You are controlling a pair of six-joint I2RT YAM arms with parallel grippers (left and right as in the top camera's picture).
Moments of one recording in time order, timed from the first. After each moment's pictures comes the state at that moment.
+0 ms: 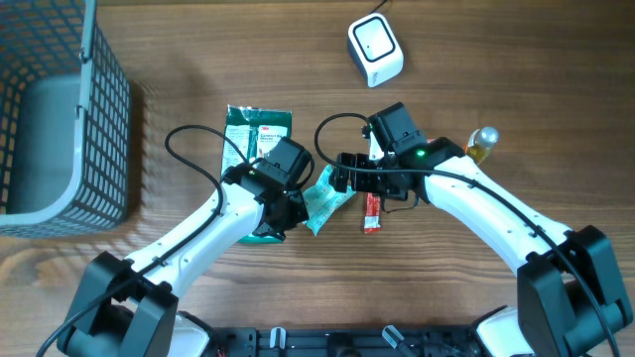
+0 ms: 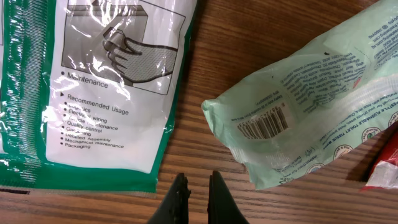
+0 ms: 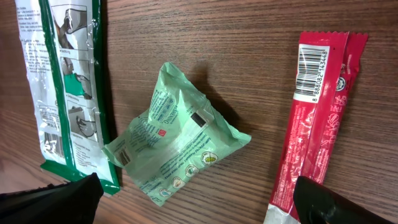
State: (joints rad) left arm -0.56 1.54 0.91 -0.79 0.05 -0.82; right arm 0.50 1.64 1.03 -0.59 -0.31 0.58
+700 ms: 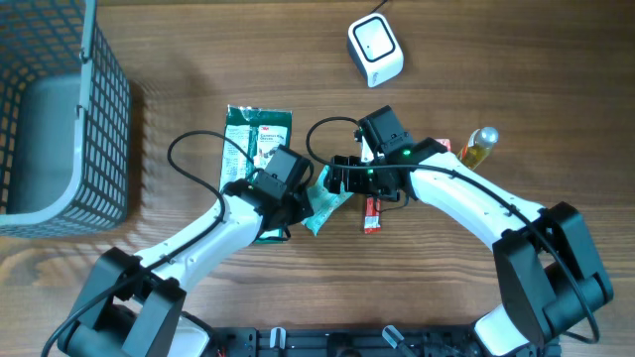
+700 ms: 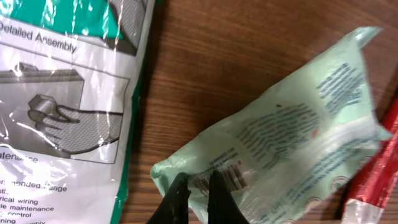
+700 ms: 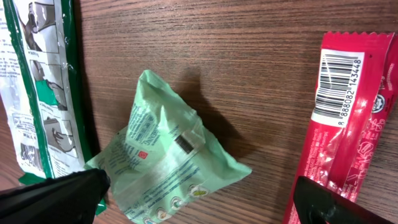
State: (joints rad) left arm -0.56 1.54 0.77 -0.46 0.05 -0.83; right arm 0.52 1.74 1.03 -0.51 -0.31 0.59
